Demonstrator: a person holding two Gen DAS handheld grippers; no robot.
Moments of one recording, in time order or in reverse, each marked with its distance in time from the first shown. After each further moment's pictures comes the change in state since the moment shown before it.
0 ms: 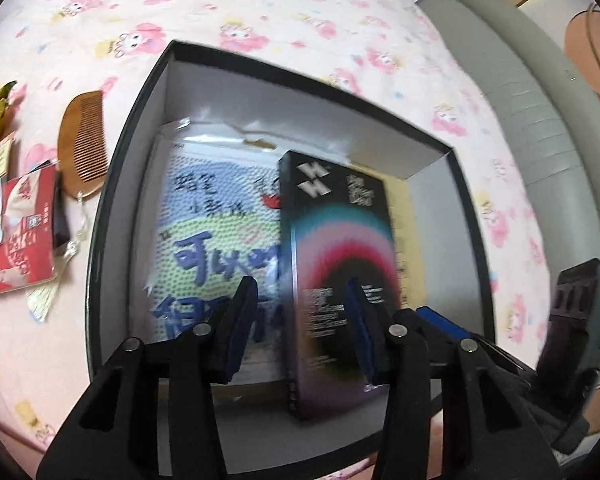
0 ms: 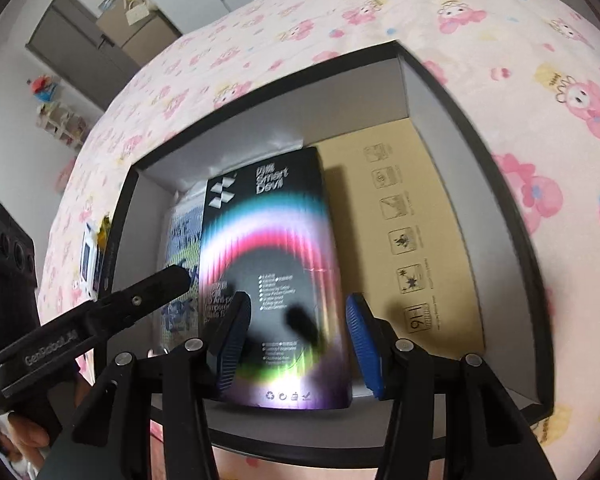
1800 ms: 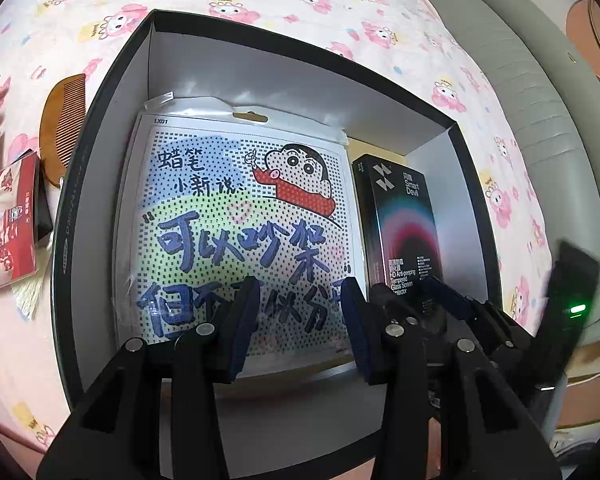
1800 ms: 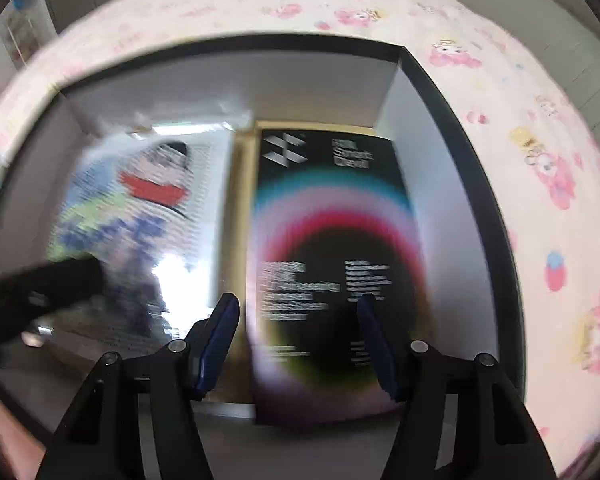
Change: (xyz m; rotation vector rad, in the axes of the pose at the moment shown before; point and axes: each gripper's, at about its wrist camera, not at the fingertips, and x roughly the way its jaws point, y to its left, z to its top) left arm 0.017 0.003 0.001 0.035 0.073 -0.013; right arm 0.018 0.010 0.000 -0.166 0.004 -0.348
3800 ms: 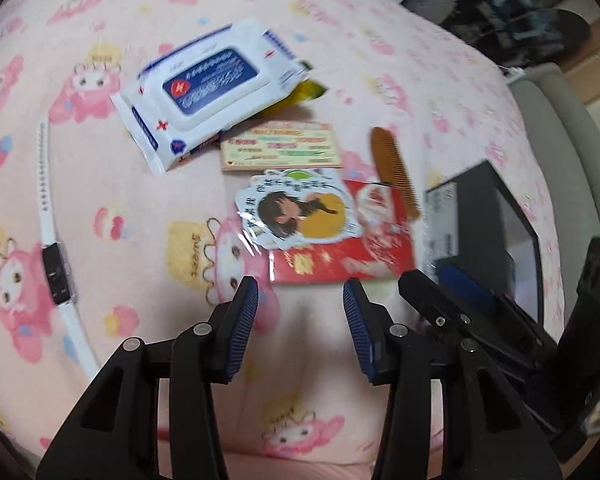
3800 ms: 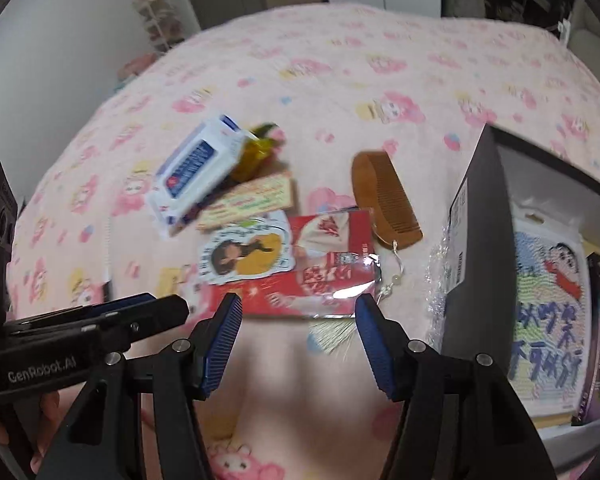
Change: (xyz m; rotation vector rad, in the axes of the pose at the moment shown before) left arm -0.129 0.255 -0.044 -0.305 -0.158 0.106; right arm -0.006 0.282 -0.004 -0.265 -0.082 0.306
